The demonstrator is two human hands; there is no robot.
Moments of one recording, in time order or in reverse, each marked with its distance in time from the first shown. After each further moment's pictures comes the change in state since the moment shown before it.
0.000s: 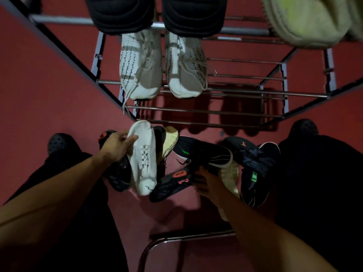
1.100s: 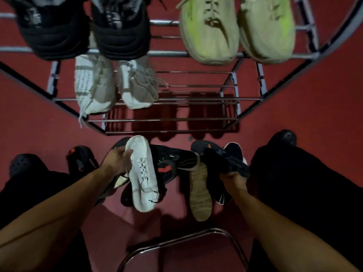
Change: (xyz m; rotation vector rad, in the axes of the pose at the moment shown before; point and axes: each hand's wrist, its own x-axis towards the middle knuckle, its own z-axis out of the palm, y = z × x) left_hand -0.037 0.083 0.086 -0.056 -0.090 -0.094; right_hand -0.048 -0.026 -0.161 -0.457 0.677 -0.167
